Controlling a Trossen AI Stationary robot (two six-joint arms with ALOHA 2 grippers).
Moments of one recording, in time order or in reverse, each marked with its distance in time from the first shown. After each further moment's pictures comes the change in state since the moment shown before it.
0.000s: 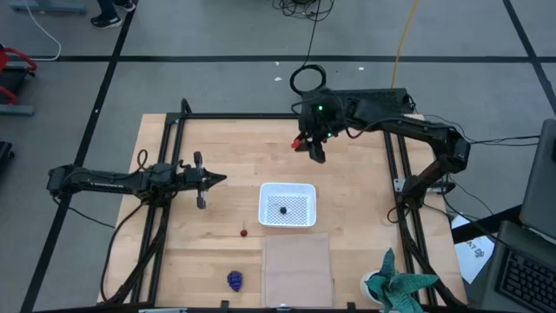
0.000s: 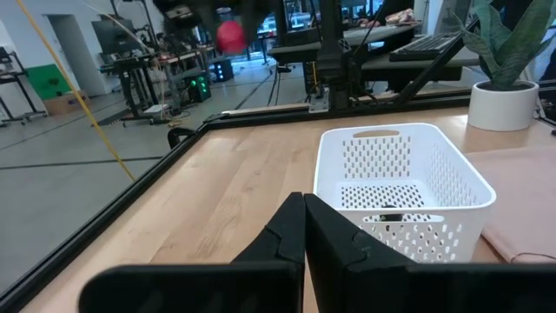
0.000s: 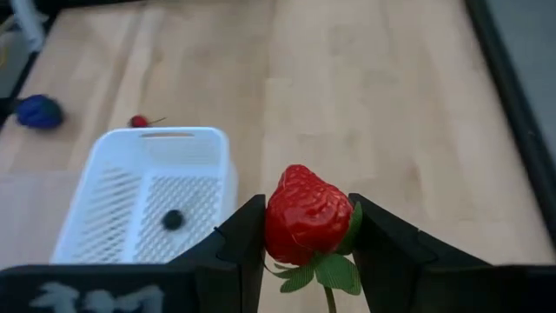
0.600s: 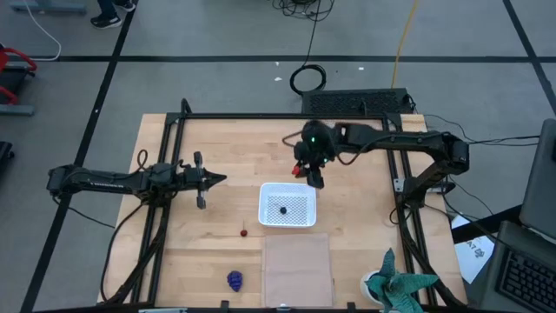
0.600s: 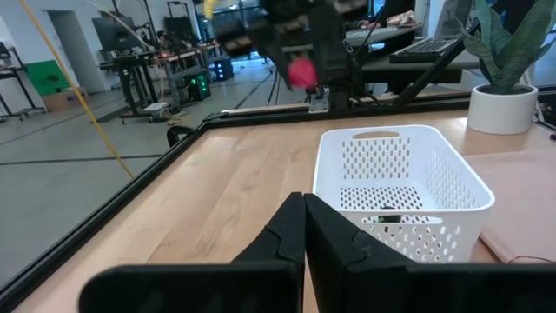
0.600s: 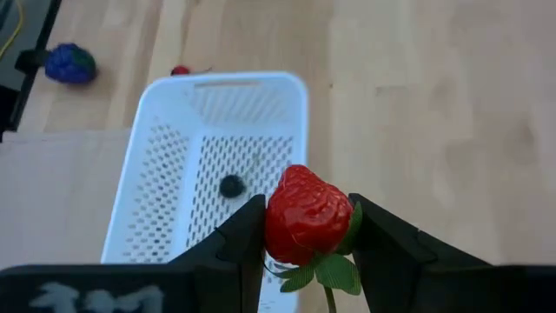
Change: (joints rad) left arm 0.000 0.000 0.000 0.000 -0.001 -0.016; right arm 0.196 -0.005 -0.136 0.043 0.087 0.133
